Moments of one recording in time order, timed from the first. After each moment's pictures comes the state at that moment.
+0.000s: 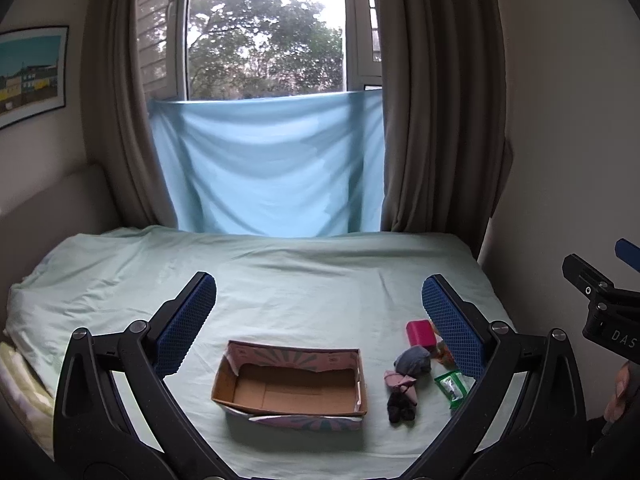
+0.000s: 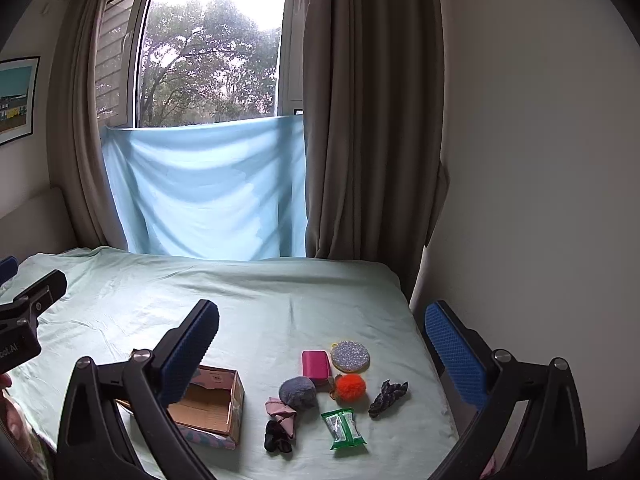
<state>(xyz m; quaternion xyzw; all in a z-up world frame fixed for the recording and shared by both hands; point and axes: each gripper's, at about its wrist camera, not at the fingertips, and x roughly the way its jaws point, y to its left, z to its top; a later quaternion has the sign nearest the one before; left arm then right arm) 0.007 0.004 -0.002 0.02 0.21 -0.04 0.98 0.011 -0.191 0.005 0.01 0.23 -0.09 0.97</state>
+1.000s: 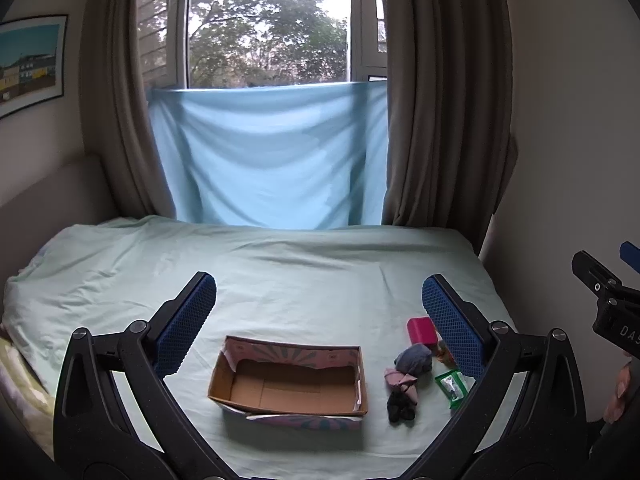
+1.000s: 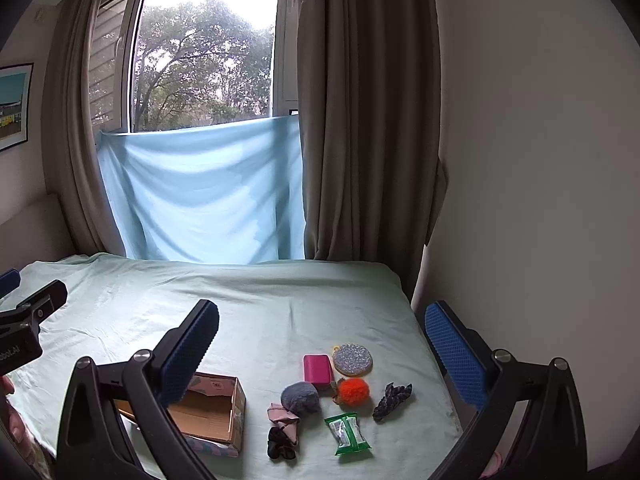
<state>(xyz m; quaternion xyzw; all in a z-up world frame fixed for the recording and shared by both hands) 0.026 0.008 -0.006 0.01 0.23 -0.04 0.97 0.024 -0.193 0.005 0.02 0.23 -0.09 0.97</state>
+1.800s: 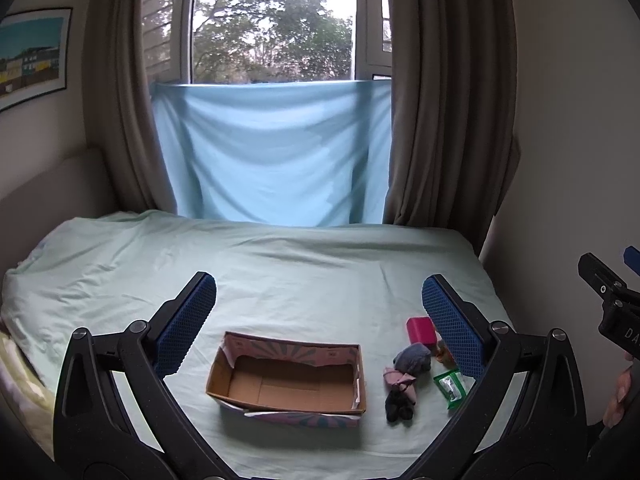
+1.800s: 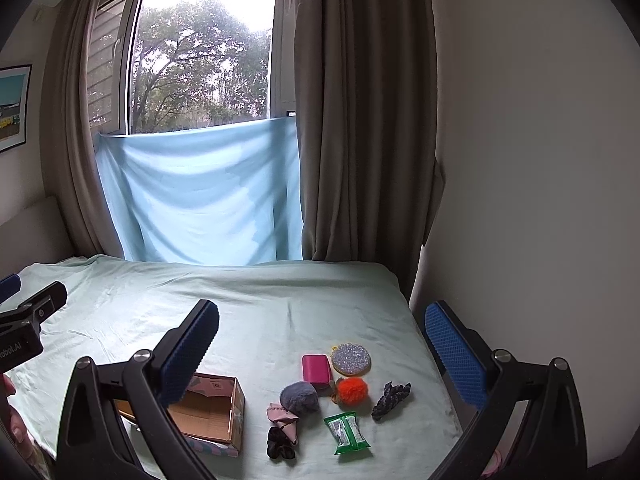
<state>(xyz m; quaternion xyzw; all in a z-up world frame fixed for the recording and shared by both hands) 0.028 0.009 -0.010 0.00 0.23 -0.04 0.97 0.020 -0.193 0.004 0.02 0.22 -0.10 0.97</state>
